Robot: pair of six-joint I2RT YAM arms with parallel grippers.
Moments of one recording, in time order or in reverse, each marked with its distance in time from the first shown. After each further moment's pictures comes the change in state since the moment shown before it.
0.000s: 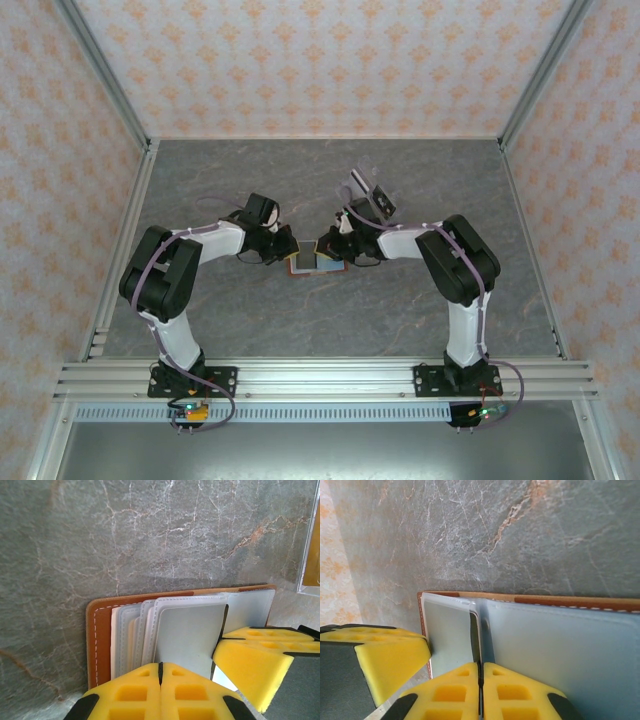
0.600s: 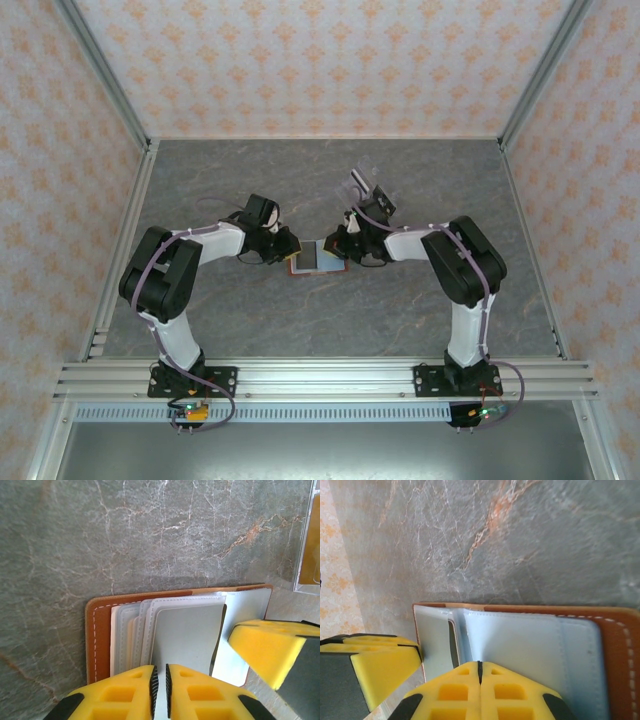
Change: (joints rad) left arm 0.001 -0.006 -0.012 0.020 0.005 -0.002; right arm -0.036 -0.031 -0.052 0.039 0.018 0.013
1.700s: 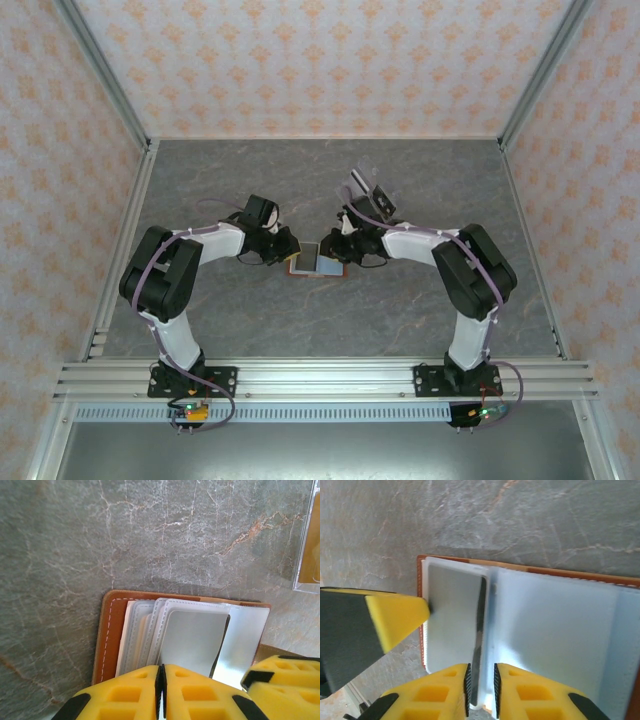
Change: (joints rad) left arm 0.000 0.005 -0.005 0.009 0.019 -0.008; right arm 0.074 -0.104 0.079 -0.311 0.088 -0.140
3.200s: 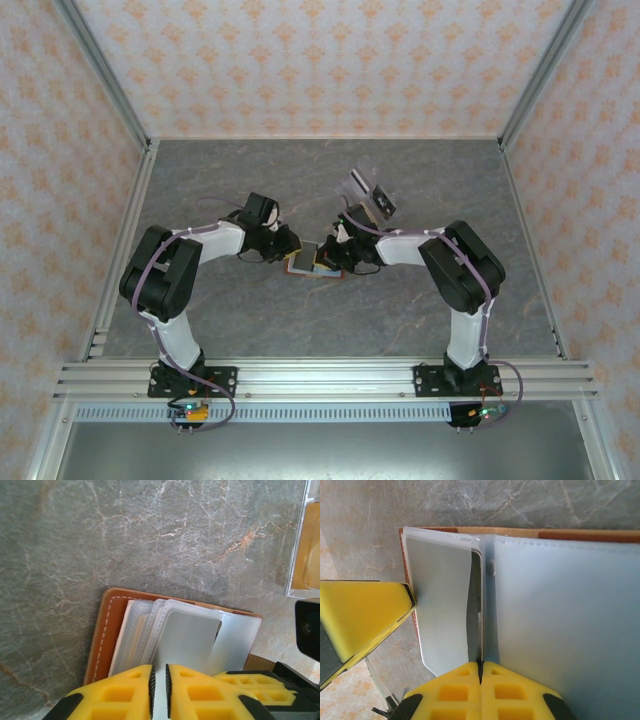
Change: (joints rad) left arm 0.002 -0.002 0.024 -0.015 0.000 -0.010; right arm 0.020 0.073 -0.056 0.167 -0.085 0.153
